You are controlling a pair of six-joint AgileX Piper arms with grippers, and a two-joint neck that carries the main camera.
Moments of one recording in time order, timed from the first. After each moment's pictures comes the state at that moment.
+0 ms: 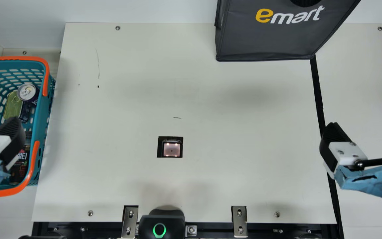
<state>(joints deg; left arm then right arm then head) -1.5 43.4 -68.9 -1.5 69.5 2.7 0.7 42.6 -69.8 -0.8 69.5 -2.3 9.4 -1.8</state>
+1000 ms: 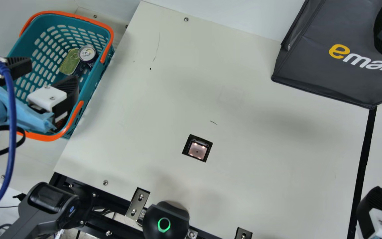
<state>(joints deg) -1.7 43.4 -68.9 -1.3 69.5 2.6 0.7 42.6 -69.8 -0.8 69.5 -2.3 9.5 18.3</state>
